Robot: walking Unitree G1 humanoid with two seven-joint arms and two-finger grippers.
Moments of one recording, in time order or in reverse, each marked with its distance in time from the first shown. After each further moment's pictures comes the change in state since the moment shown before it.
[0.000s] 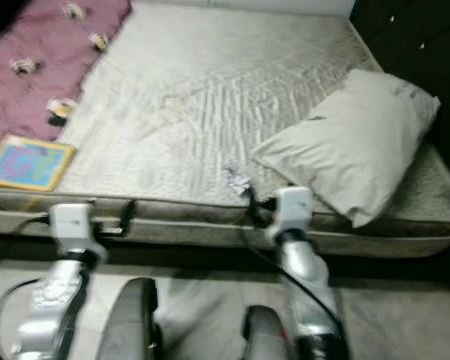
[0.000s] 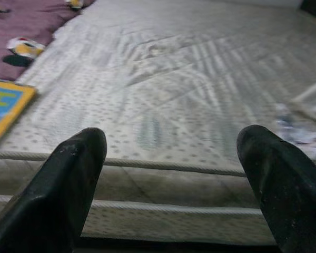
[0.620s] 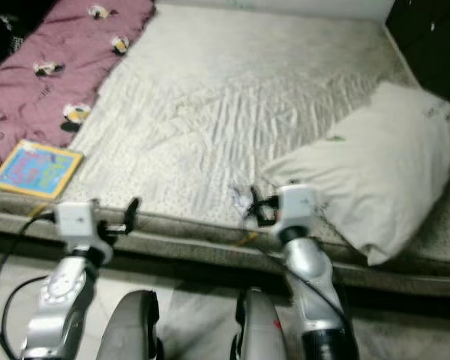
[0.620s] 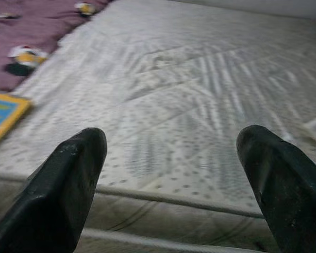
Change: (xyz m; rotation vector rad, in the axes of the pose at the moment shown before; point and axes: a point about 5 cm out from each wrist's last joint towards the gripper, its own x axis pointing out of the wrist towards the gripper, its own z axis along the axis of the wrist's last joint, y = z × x) left arm 0.006 -0.014 0.004 -0.023 -0.015 -0.045; right arm -0.002 -0.017 -0.005 -0.022 0.015 -0.050
